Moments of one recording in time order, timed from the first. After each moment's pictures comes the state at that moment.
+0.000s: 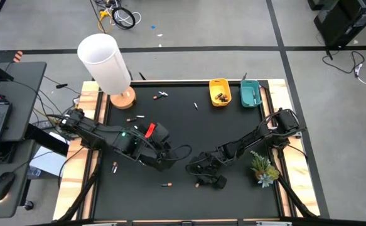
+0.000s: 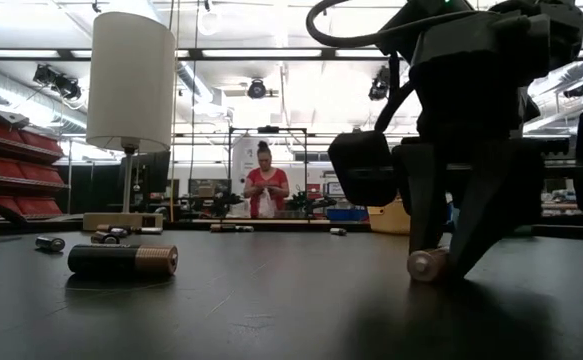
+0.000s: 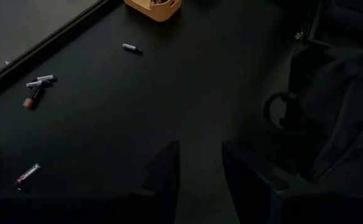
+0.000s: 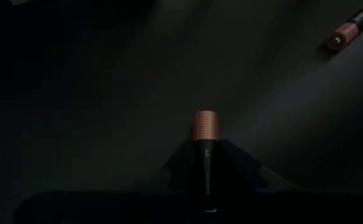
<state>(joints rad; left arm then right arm) -0.42 1.70 1.84 -1.27 -0.65 -1.03 0.29 1.92 0.84 0.26 -0.39 -0.47</state>
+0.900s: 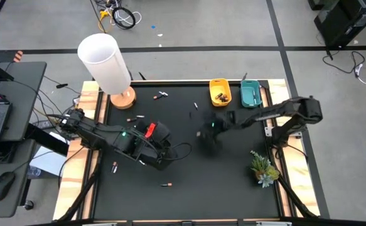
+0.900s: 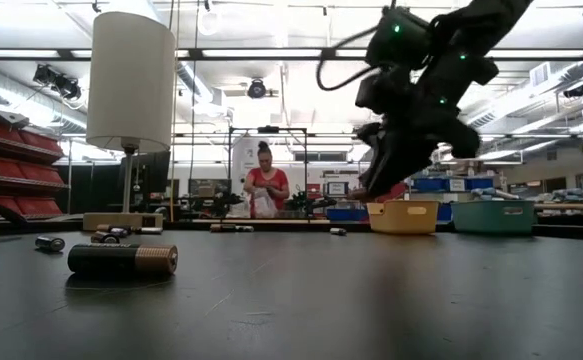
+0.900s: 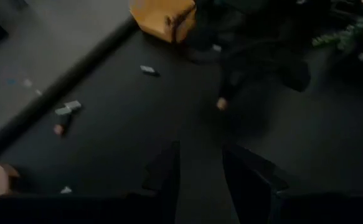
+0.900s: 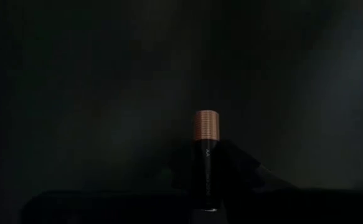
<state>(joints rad) -0.41 1.70 1.84 -1.29 -0.76 -0.92 -0.10 1.55 0.83 -0.22 -0.04 -0.34</state>
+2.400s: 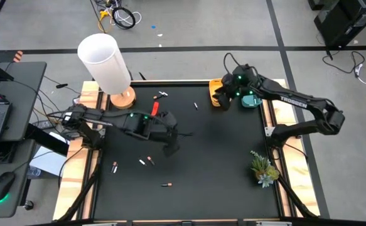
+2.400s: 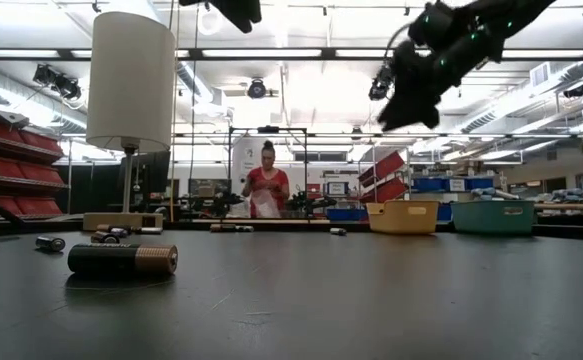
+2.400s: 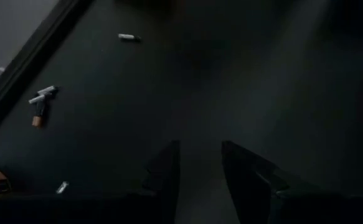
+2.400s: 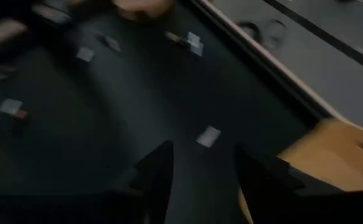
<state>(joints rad) -0.21 1.70 1.84 -1.26 -0.43 -0.67 -0.66 1.24 0.92 -0.37 -0.29 0.05</state>
